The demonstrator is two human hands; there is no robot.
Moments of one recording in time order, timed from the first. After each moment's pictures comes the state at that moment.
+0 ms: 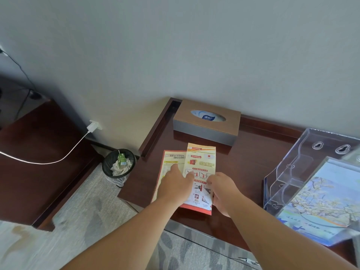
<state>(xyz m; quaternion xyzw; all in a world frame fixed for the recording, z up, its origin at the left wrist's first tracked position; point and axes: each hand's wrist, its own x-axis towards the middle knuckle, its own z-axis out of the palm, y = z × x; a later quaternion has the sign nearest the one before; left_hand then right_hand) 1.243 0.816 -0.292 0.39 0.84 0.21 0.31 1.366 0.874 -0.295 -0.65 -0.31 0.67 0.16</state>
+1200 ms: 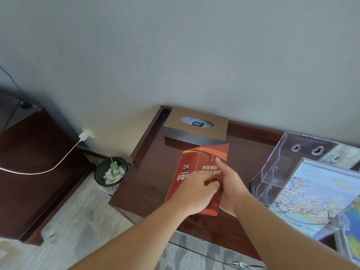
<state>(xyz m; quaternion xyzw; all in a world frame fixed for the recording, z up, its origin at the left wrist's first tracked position) 1.296 0.822 -0.244 0.57 0.67 0.27 0.39 1.407 0.884 -0.266 -0.51 -0.23 0.79 0.25</state>
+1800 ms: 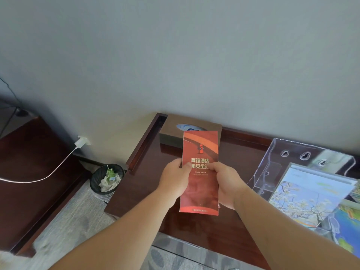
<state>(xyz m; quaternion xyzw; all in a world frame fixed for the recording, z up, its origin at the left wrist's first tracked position) 1.272 0.846 -0.235 0.36 0.73 0.42 0.41 1.405 0.897 -0.236 -0.51 -0.29 0.76 0.28</state>
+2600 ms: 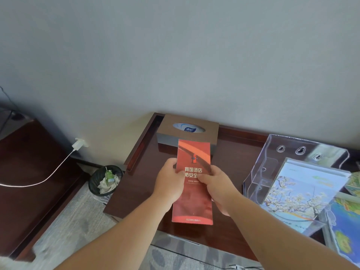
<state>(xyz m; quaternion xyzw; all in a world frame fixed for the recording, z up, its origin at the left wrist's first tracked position) 1.267 0.837 -0.252 0.36 0.73 0.43 0.39 1.404 0.878 -0.258 -0.56 -0.47 0.63 0.25</state>
